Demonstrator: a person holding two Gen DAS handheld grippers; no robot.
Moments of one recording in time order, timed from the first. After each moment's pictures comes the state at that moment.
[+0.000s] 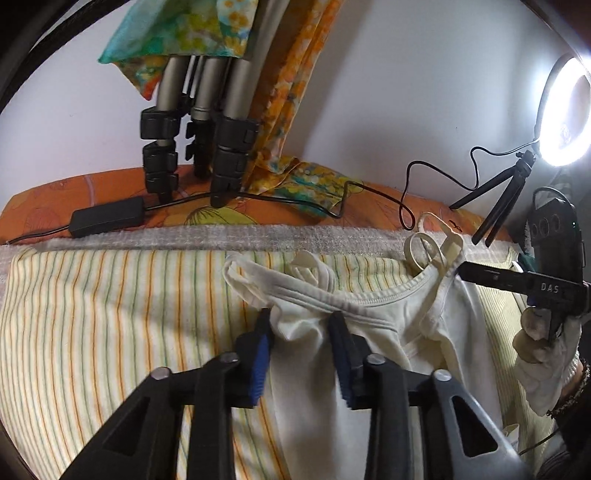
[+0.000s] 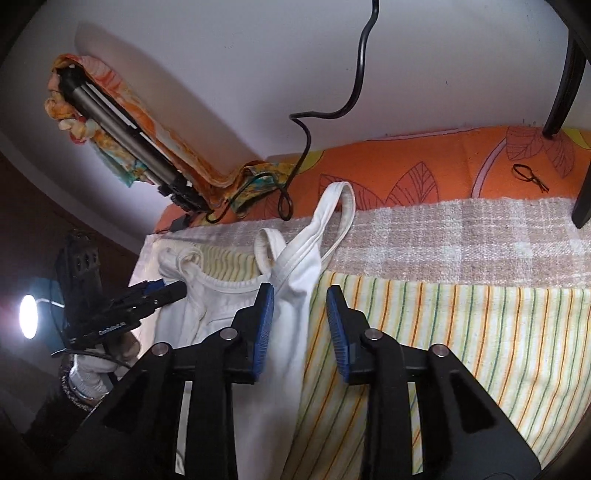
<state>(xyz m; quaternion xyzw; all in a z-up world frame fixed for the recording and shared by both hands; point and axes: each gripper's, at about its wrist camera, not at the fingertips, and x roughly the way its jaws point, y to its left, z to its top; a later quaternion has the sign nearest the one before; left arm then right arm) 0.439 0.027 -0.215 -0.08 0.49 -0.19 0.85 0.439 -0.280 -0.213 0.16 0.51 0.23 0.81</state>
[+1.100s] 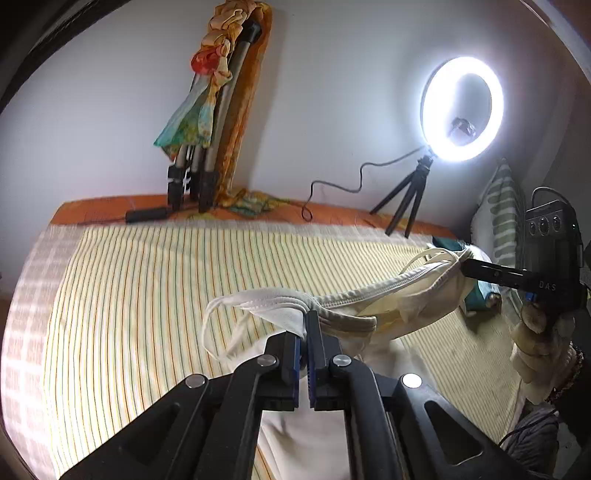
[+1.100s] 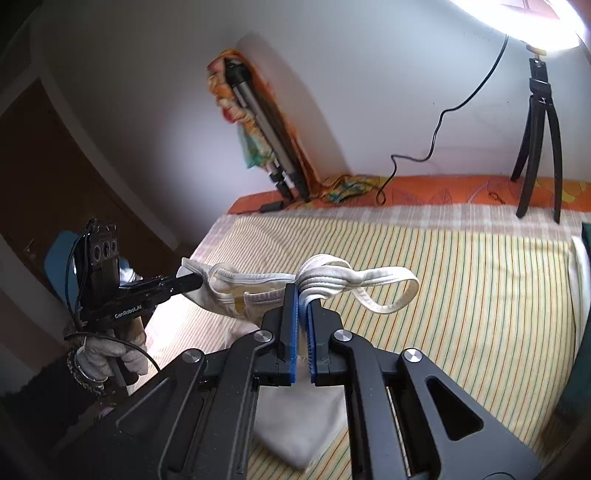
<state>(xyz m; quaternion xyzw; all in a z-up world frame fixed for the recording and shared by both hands) 0.260 0.039 -0.111 -0.08 0.41 -0.23 0.88 0.248 -0.264 -0.091 0.10 0.43 0.28 0.86</state>
